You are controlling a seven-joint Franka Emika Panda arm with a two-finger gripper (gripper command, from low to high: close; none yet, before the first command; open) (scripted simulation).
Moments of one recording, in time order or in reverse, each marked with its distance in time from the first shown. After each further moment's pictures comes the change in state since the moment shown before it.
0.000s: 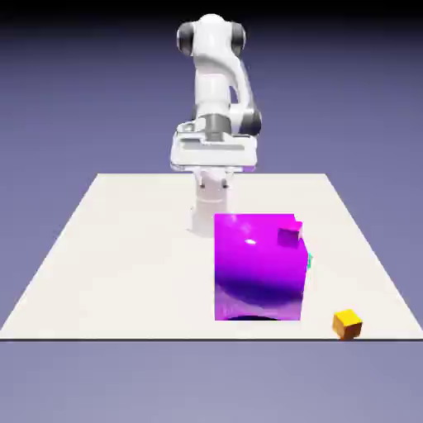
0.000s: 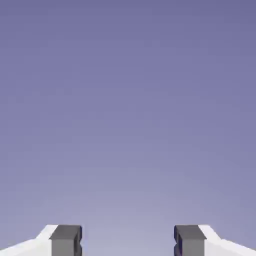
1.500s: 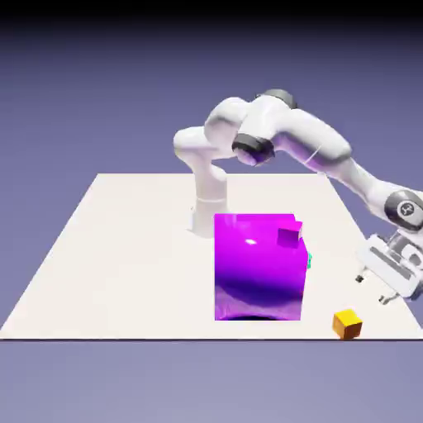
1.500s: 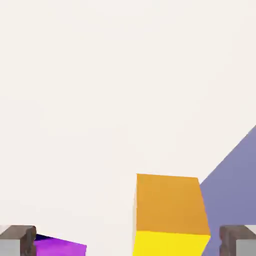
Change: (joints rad) arm 0.191 1.602 0.794 1.349 -1.295 -1.550 -0.458
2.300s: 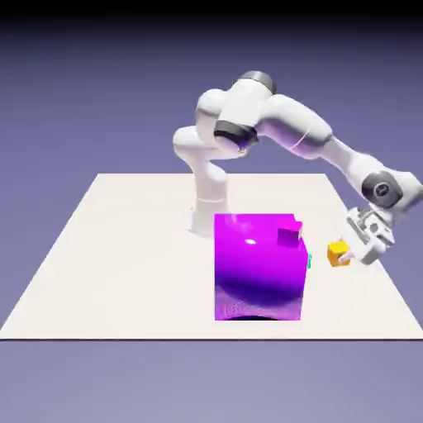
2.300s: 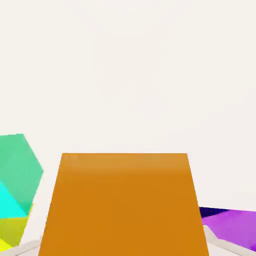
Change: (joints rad) arm -0.232 -0.221 0.308 -0.578 0.360 -0.001 0.552
